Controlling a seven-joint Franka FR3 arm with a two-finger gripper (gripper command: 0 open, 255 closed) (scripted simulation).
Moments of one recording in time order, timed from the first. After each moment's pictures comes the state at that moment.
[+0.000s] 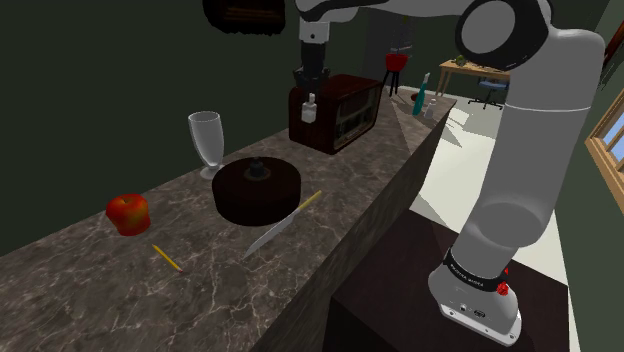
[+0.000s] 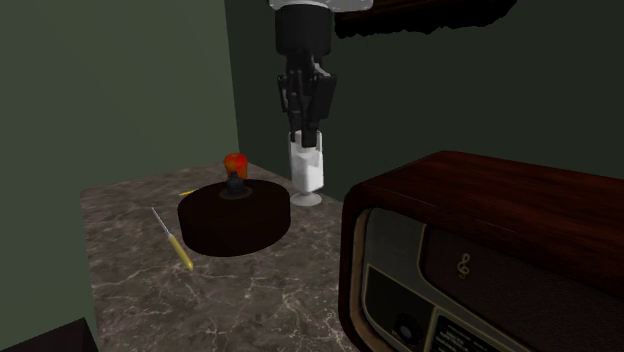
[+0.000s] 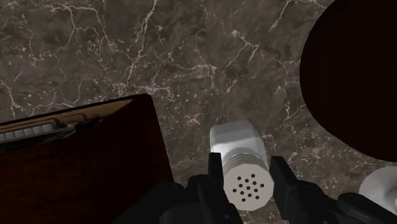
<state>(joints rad) 0.00 0.19 -0.11 -1.51 0.03 1.68 0.05</state>
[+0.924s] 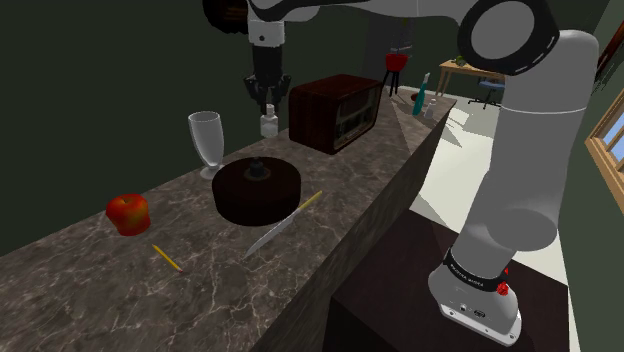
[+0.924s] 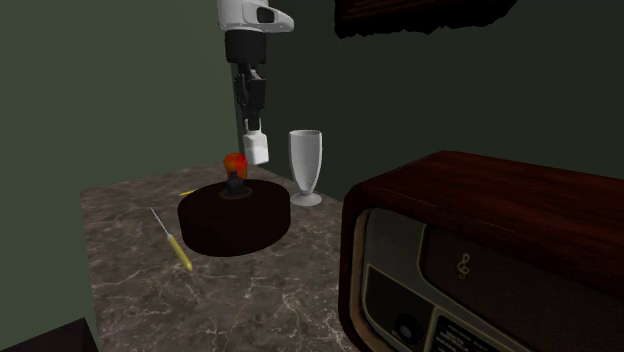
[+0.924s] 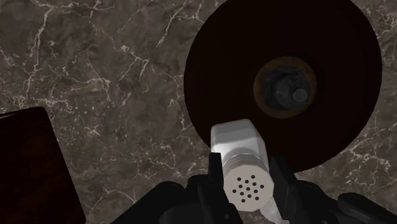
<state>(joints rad) 0.19 0.22 0.01 -1.46 0.01 1.68 0.36</state>
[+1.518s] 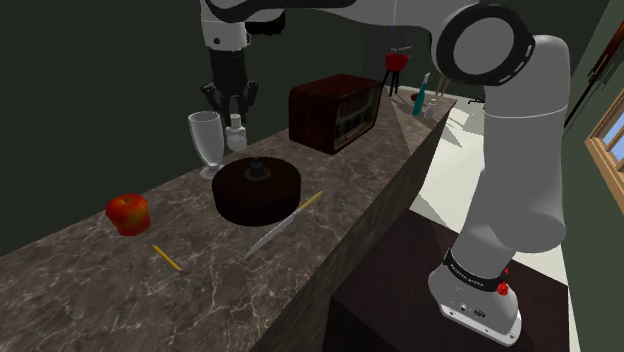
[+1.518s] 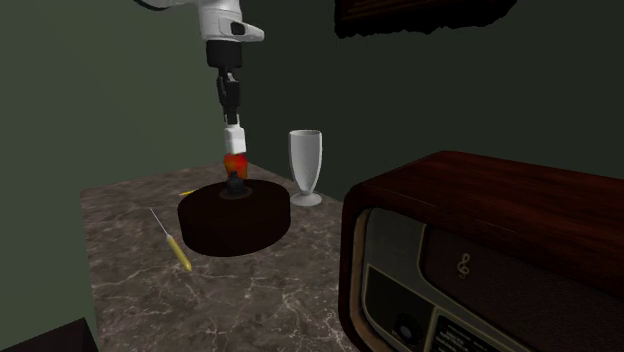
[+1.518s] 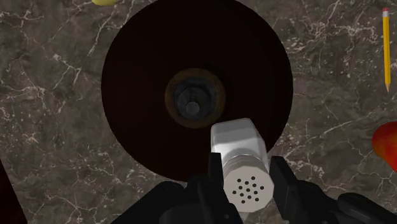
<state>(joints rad) 0.31 0.35 0.08 -1.29 -0.01 1.63 0.55</state>
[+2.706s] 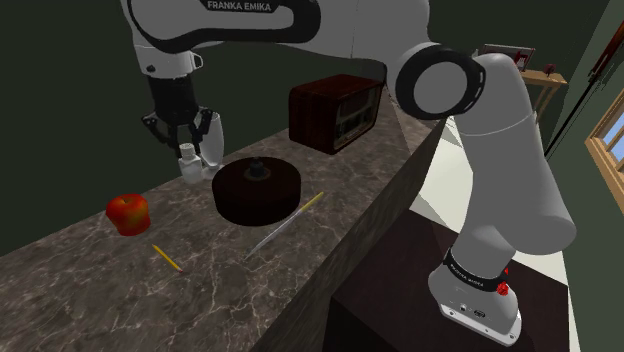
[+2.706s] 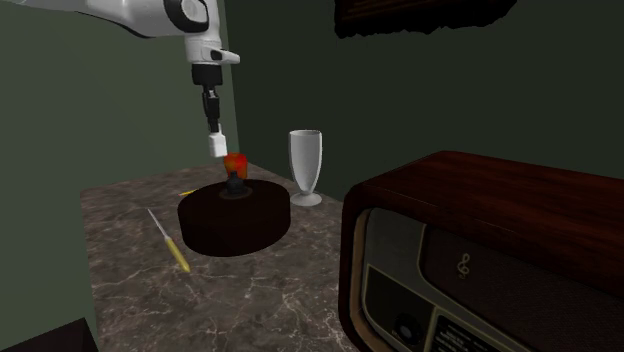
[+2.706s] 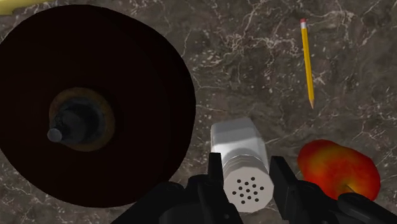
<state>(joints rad) 0.48 0.60 0.12 -0.99 -0.05 1.59 0.75</state>
